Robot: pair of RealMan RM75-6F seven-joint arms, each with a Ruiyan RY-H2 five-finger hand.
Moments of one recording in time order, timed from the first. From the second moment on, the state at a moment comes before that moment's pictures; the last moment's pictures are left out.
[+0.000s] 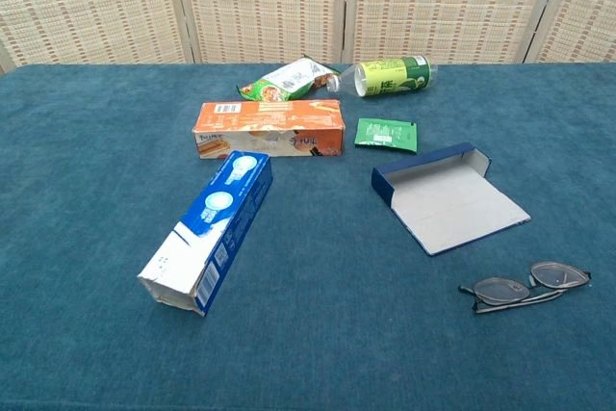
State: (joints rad) left arm -0.05 -1.19 -0.03 -1.67 1.53 1.54 0.11; right arm 0.04 -1.17 0.02 -1.55 -1.60 1.55 -0.03
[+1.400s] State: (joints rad) left arm -0.03 -1.20 -0.02 -1.64 1.52 1.55 0.07; right arm 0.28 -1.40 -0.03 -1.49 -1.69 1.16 -0.28
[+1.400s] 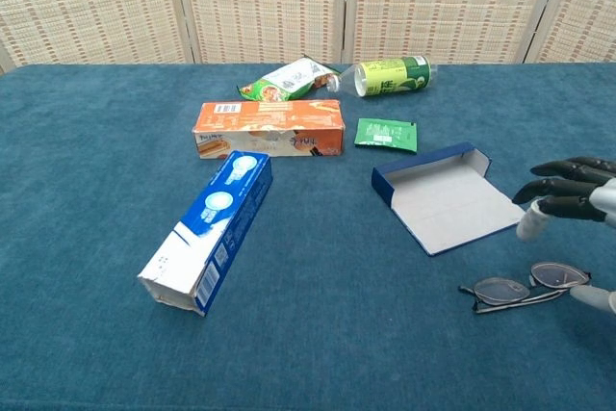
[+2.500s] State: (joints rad) left arm -0.02 -1.21 -0.01 -1.61 1.51 1.55 0.05; right arm 0.38 -1.57 -0.05 -1.25 -1.66 1.10 -0.21
